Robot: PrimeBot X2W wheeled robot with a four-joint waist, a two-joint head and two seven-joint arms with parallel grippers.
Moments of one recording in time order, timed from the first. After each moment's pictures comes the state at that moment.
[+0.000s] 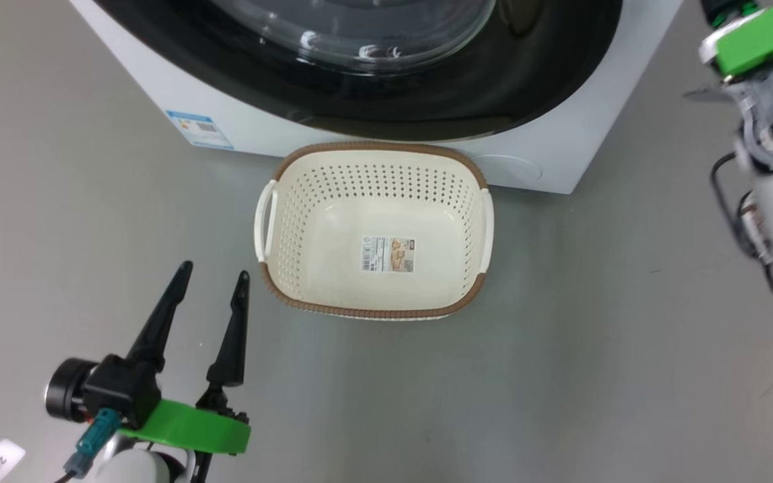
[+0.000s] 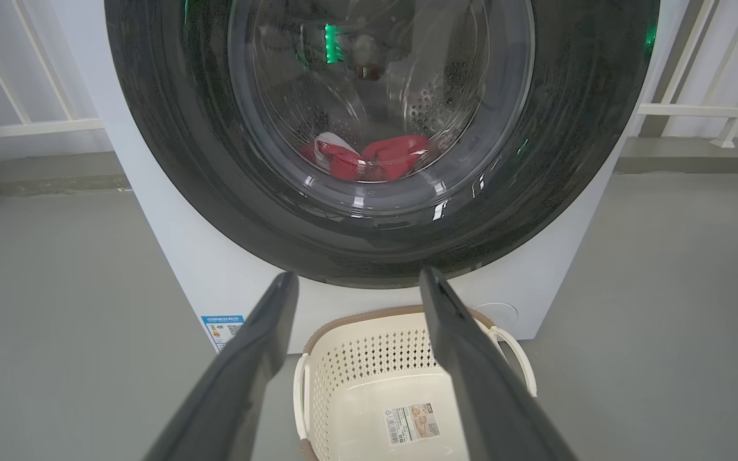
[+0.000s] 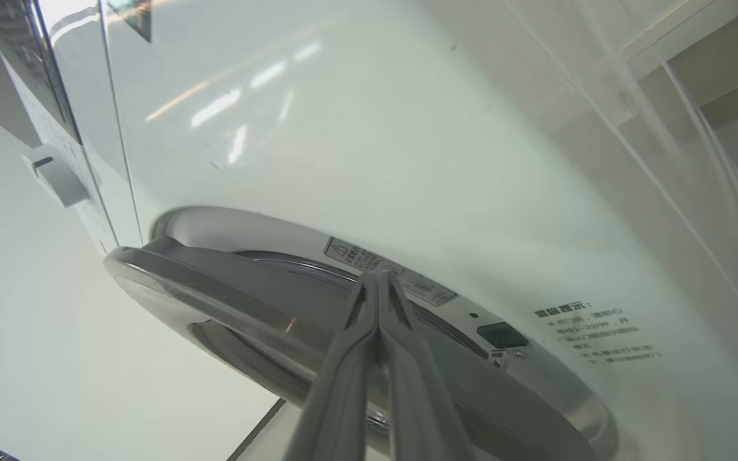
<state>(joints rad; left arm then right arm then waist) -0.19 0.08 -0.18 0.11 -0.17 -0.13 -0.25 -1.04 -0.32 0.25 0.58 1.26 0.13 0.03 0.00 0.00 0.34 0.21</state>
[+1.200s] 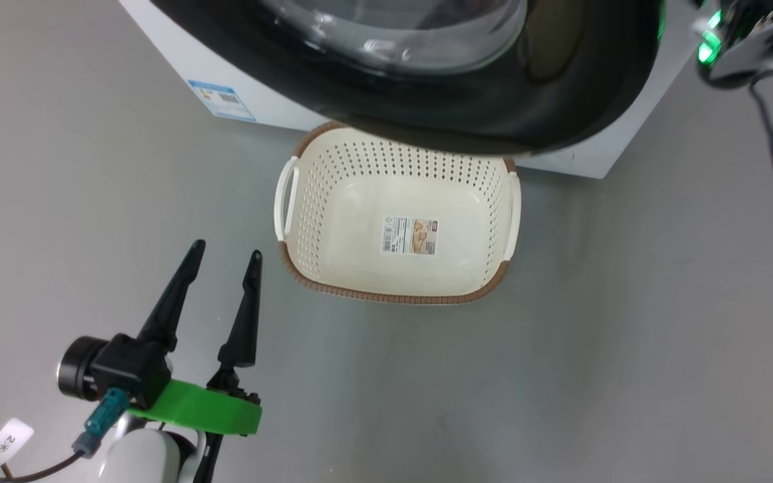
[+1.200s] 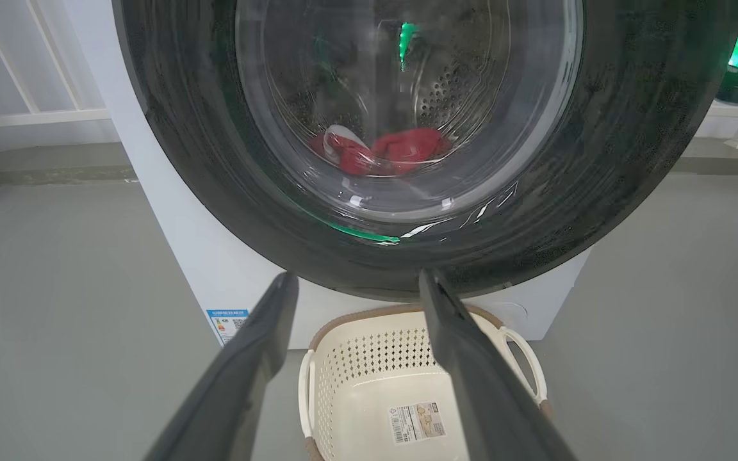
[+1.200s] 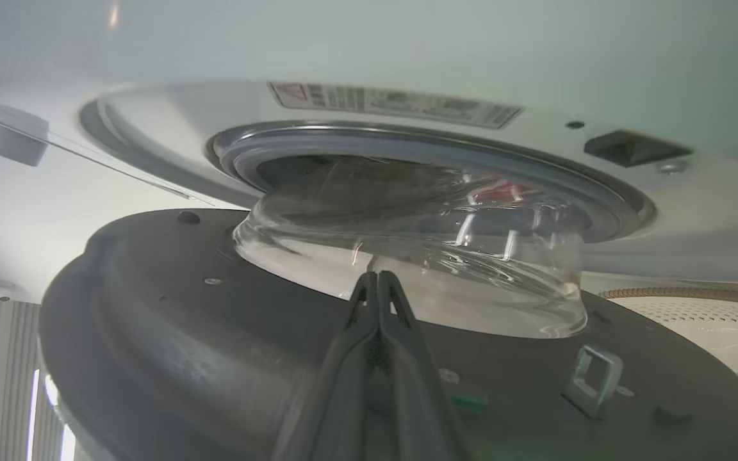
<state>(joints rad) -0.26 0.07 -0.21 0.12 -0.19 -0.13 -0.25 -1.30 -0.32 0.25 0.91 1.65 0.13 0.71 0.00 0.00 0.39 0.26</state>
